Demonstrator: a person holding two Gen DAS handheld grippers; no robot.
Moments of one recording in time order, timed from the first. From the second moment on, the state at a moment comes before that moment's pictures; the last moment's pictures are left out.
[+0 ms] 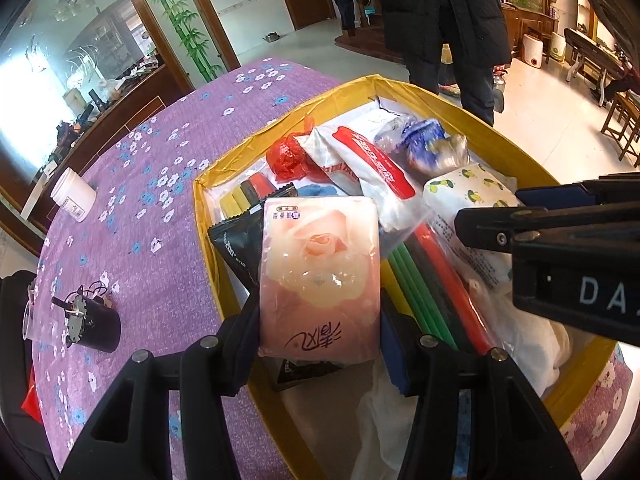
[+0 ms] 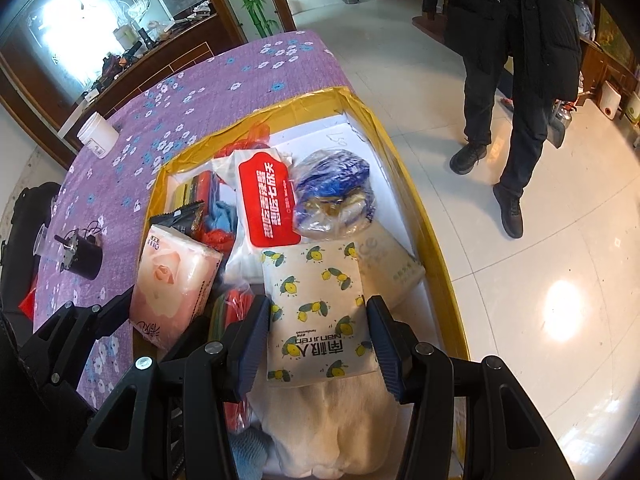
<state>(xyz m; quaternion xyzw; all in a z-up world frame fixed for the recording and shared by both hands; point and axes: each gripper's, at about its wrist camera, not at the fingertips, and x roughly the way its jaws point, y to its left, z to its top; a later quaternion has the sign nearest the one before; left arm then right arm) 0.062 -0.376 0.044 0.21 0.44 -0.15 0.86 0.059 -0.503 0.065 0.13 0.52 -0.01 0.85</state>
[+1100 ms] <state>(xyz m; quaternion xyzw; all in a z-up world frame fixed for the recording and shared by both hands) 0.059 -0.376 0.051 0.21 0.43 -0.16 0.87 0.070 -0.500 0.066 0.12 0.52 -0.01 0.85</state>
